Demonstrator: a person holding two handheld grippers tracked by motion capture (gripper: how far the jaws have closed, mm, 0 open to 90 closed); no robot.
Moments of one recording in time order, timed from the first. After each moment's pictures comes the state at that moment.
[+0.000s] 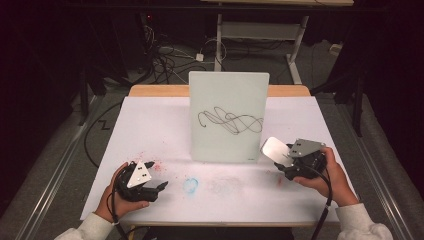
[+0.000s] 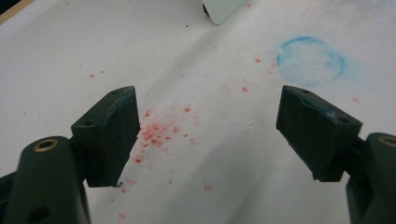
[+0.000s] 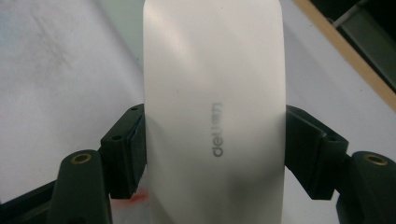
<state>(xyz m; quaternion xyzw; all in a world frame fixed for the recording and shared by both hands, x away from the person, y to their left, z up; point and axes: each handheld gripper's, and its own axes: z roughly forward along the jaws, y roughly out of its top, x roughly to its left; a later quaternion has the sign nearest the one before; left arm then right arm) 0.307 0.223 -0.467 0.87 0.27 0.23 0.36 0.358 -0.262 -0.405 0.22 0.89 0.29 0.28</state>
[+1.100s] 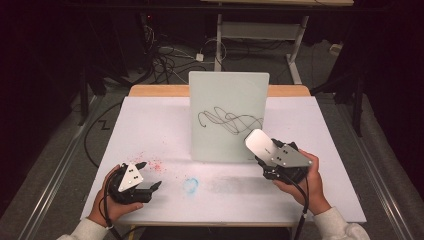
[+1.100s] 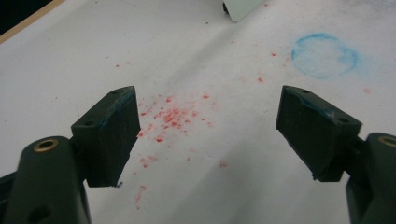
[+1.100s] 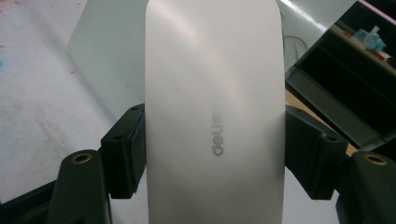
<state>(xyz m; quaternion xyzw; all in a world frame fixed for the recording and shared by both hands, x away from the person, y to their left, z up) 0.295 0.237 -0.467 0.85 0.29 0.25 0.36 0.333 -0.209 -0.409 0.24 0.81 0.37 0.39</state>
